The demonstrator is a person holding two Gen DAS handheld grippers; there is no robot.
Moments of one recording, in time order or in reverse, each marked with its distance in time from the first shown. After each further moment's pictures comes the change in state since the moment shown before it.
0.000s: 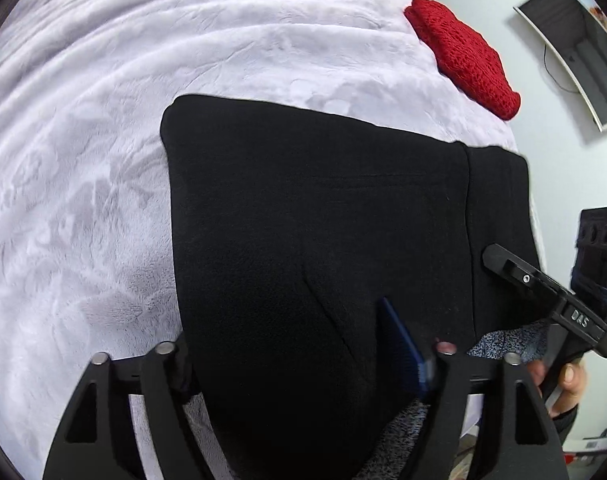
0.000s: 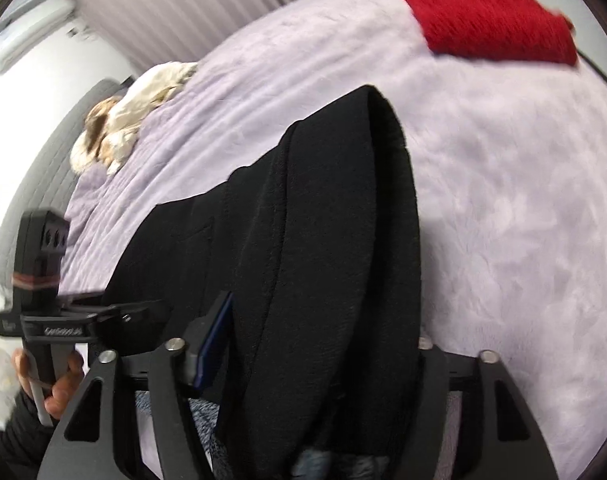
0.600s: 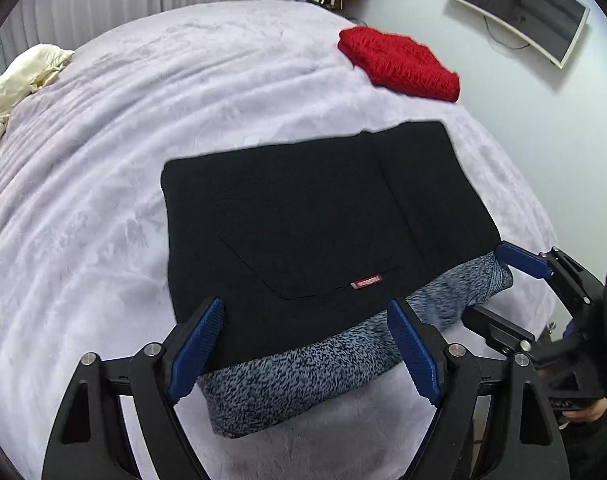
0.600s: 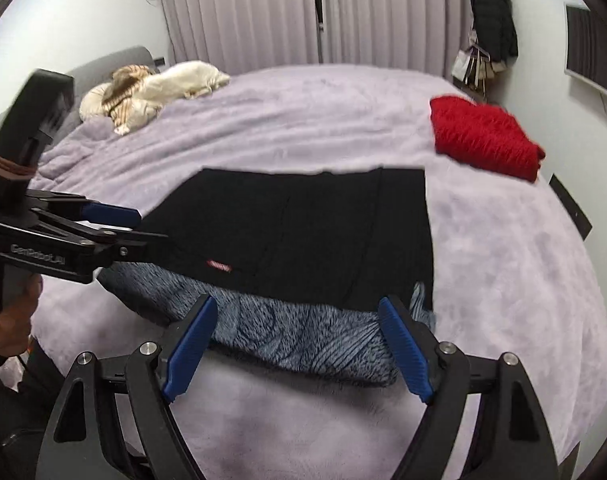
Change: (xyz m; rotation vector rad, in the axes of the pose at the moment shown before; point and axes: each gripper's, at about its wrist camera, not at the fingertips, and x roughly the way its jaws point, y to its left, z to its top) left arm -0.040 -0.055 -0.075 0.267 -0.217 0.138; right arm -0.057 0.086 -0.101 -0.372 -0.195 -0.233
